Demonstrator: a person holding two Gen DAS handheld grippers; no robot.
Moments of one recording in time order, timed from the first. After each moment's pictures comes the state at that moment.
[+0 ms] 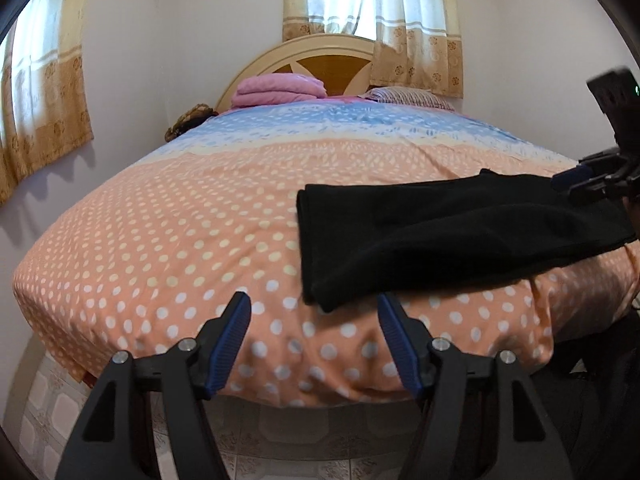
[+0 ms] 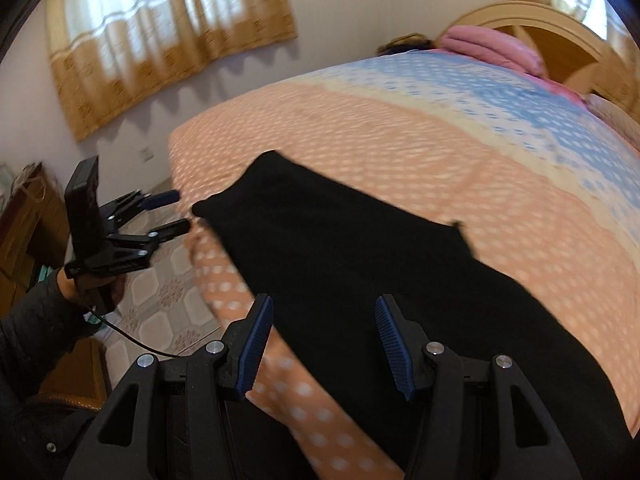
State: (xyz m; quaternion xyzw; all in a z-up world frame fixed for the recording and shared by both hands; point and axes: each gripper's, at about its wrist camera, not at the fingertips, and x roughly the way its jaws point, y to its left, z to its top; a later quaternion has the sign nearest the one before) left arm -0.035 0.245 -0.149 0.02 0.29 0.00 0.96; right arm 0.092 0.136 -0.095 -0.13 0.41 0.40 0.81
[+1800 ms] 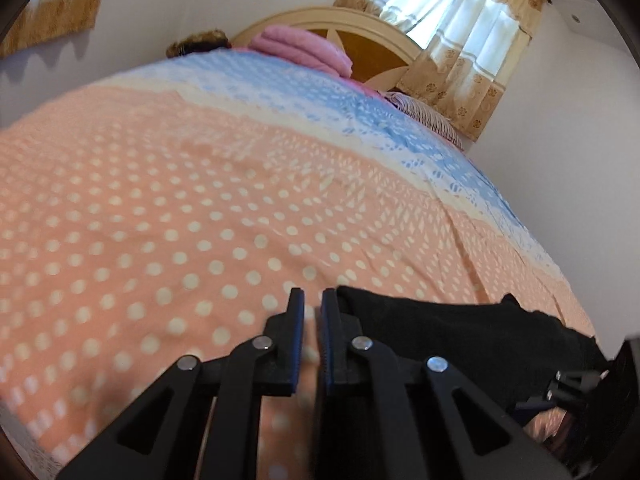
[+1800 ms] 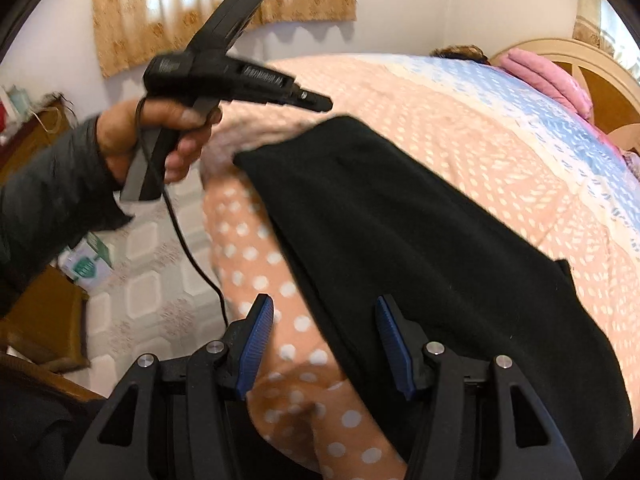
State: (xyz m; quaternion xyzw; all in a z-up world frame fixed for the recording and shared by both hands) left arm 0.090 0.309 -0.131 -0.19 0.36 -0.05 0.91; right arm 0.074 0.202 -0.132 -0.21 0.38 0.44 0.78
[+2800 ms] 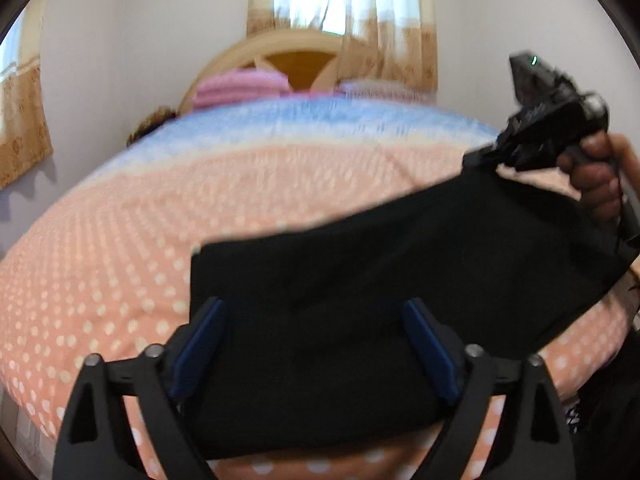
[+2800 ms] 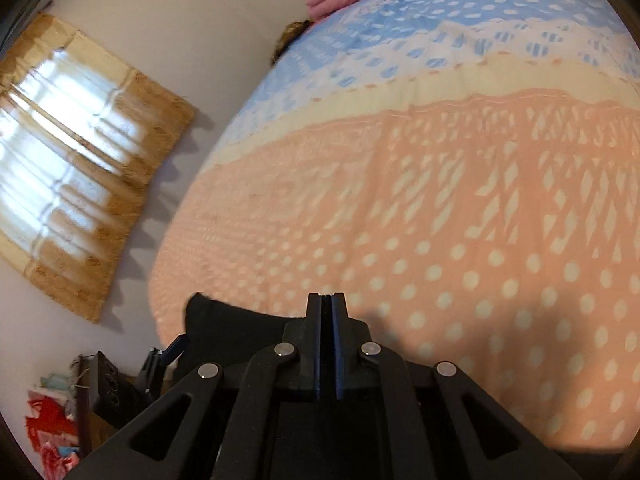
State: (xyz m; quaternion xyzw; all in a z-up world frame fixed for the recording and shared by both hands) left arm 0.059 0.201 -0.154 0.03 0.32 -0.06 0.95; right arm 0.272 0.079 -0.131 0.17 0.51 0.29 0.79
